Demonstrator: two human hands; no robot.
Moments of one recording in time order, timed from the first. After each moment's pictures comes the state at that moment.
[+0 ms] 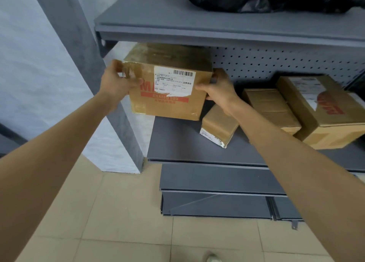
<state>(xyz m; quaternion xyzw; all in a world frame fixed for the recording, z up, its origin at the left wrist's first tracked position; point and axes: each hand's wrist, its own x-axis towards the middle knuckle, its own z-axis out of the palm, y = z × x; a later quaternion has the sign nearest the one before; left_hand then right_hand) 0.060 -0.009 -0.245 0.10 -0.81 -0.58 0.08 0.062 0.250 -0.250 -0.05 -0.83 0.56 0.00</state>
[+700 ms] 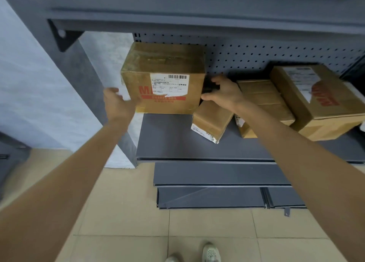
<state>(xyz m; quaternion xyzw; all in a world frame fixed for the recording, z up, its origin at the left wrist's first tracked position) 0.070 0.035 -0.320 0.25 -0.81 -0.52 0.11 0.056 0.302 -0.277 -0.04 -0.93 0.37 -0.04</state>
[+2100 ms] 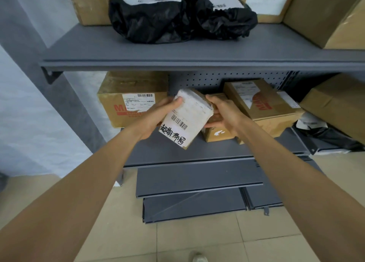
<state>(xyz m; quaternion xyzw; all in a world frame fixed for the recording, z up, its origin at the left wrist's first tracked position) 0.133 0.174 -0.230 -0.09 -0.74 -0.62 -0.24 0.150 0.383 -0.224 -0.16 -0.71 0.68 -0.10</state>
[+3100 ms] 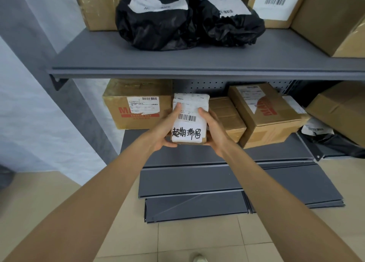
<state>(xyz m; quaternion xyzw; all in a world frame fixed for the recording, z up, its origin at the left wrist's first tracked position) 0.140 0.187 -0.242 0.08 -0.70 -0.65 -0.27 0.158 0.351 -0.269 -0.16 -0.65 0.74 -0.10</state>
